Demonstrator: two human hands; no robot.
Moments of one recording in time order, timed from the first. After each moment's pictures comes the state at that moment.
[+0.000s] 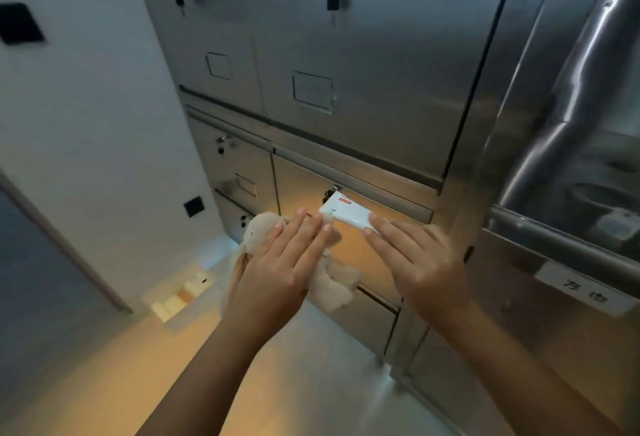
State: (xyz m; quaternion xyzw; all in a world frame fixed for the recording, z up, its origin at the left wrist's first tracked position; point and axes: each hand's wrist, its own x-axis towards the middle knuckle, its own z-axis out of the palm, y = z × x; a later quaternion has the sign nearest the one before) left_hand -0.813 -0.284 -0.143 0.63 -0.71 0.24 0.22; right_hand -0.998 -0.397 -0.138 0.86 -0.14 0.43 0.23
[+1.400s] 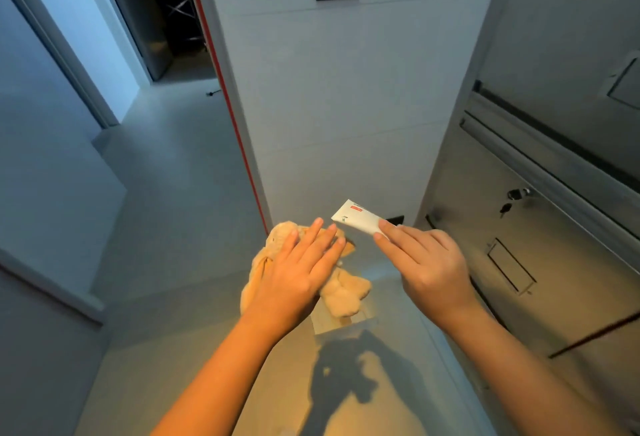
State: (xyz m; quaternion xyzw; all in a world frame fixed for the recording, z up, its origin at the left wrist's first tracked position) left_hand -0.266 -0.242 -0.193 0.85 -0.49 0.17 0.08; right_hand -0.344 -0.440 -0.195 0.89 0.11 0.44 0.05
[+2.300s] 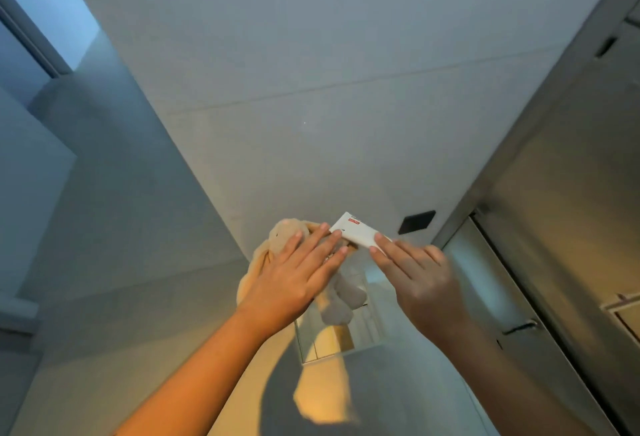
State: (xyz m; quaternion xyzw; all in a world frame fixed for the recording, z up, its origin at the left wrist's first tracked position) left_hand -0.038 -0.357 -0.434 0.82 -0.55 0.15 0.06; right_hand -0.133 -0.554 -0.444 0.93 0.09 0.36 0.03
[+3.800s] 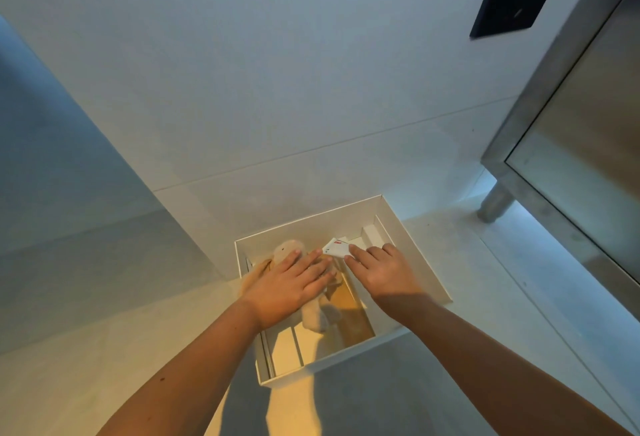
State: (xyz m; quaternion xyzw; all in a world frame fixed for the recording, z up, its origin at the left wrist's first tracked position) left_hand 0.028 -0.378 -1.006 0.78 -0.61 0.06 -0.15; right_hand -0.066 -0.564 -1.018 0.97 0.10 0.19 0.07
